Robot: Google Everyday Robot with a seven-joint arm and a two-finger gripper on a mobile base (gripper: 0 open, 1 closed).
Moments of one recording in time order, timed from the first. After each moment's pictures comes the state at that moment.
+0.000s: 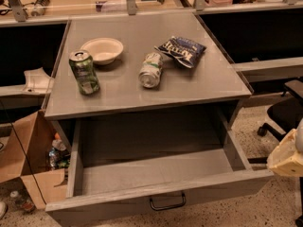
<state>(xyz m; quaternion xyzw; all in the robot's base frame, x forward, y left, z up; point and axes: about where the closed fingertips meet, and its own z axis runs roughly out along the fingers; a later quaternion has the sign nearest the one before) 0.336 -0.267 0.851 -0.50 0.86 0.04 0.12</state>
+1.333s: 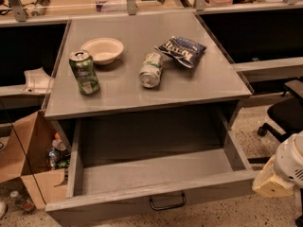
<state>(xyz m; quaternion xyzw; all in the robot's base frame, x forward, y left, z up) 0.328 -0.268 0.760 -0.46 0.88 0.11 0.07</state>
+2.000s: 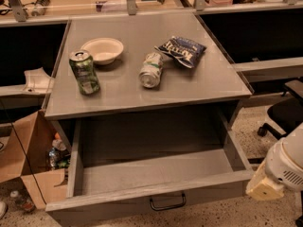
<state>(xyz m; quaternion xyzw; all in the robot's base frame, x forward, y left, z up) 0.328 -0.260 0.741 -0.46 0.88 0.12 0.05</state>
